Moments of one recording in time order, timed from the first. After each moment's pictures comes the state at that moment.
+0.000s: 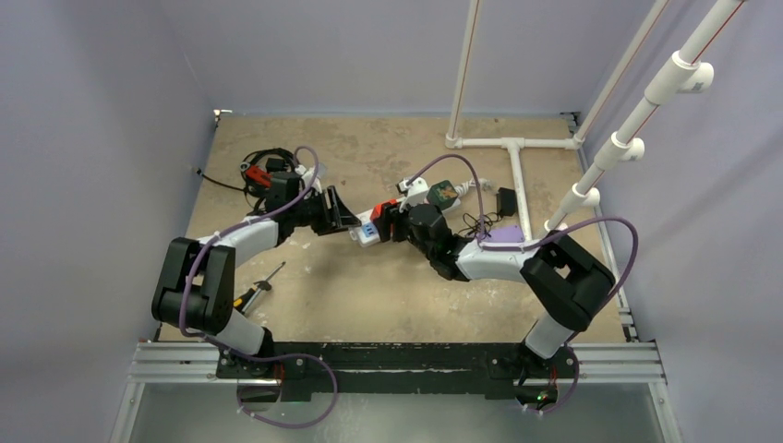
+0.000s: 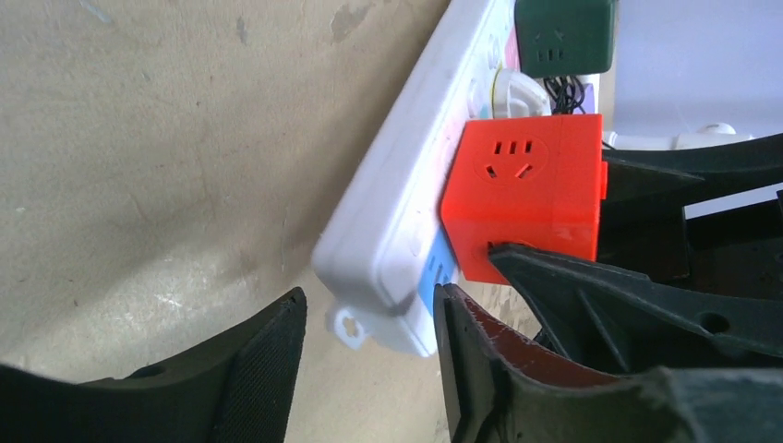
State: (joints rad) left arm -0.20 1.54 0.75 0.06 0.66 -0.58; right arm 0.85 1.67 0.78 0.58 0.27 0.34
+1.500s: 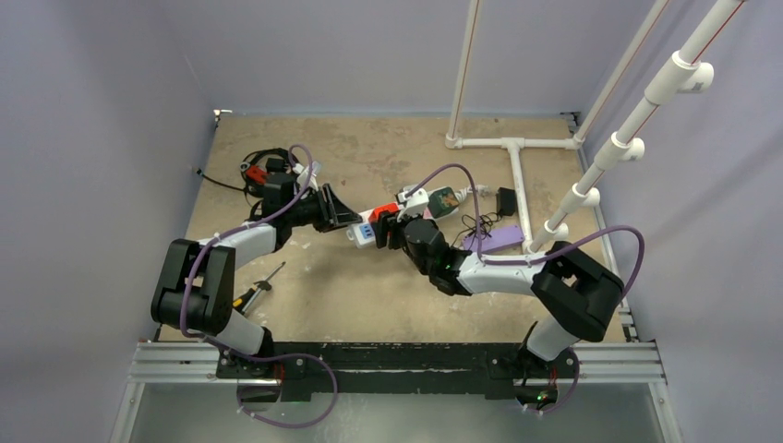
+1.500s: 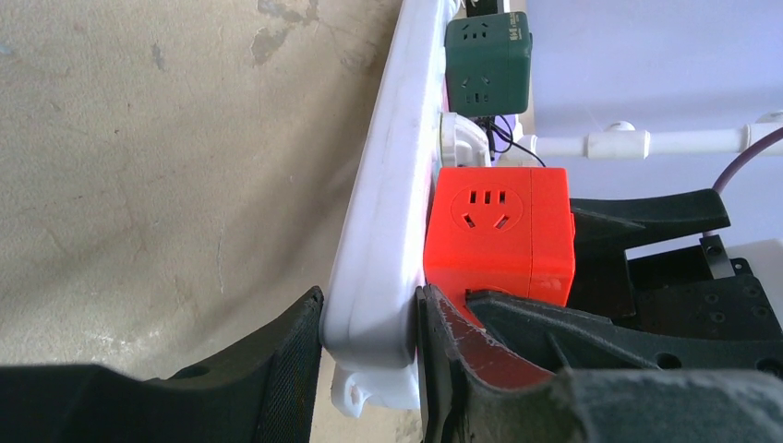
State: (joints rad) left arm -0.18 1.53 0.69 0.29 0.78 -0.72; right arm 0.96 1.58 0.73 0.62 0.45 0.35
